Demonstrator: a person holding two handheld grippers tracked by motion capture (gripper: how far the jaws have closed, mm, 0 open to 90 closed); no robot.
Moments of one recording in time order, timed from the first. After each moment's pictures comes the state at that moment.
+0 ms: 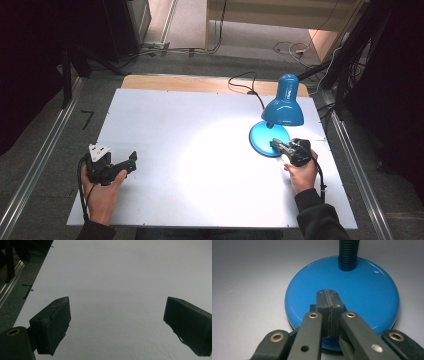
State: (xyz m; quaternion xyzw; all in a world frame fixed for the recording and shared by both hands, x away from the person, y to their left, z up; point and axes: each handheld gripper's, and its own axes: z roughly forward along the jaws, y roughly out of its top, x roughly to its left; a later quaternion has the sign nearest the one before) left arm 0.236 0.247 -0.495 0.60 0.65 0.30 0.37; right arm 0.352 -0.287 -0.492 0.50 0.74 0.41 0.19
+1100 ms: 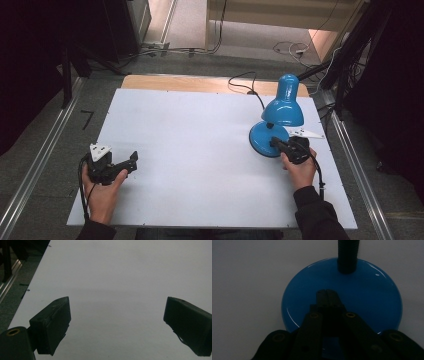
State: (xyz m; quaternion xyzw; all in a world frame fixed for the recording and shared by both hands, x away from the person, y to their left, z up) left arm 0.238 0.246 -0.496 0.60 0.64 0.29 0.38; right arm 0.360 -0.285 -0.495 0.50 0.74 0.41 0.18
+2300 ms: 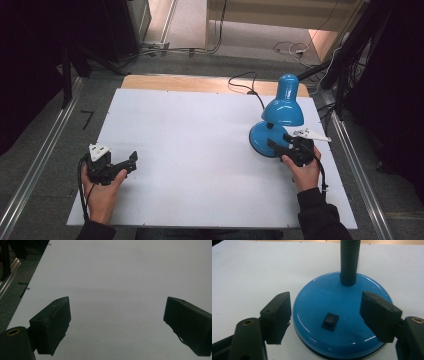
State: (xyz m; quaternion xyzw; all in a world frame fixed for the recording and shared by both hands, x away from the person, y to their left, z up) left arm 0.238 0.248 -0.496 0.59 0.65 0.29 0.38; right arm 0.346 -0.287 -0.479 0.49 0.73 0.44 0.20
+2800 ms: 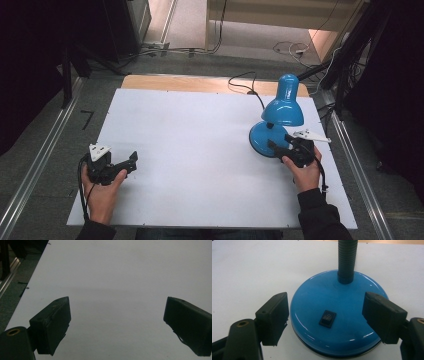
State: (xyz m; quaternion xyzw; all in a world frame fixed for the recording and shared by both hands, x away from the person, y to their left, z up) left arm 0.238 0.248 -0.497 0.59 0.65 0.29 0.38; right arm 0.344 -0.287 -0.480 0.49 0.73 0.43 0.20
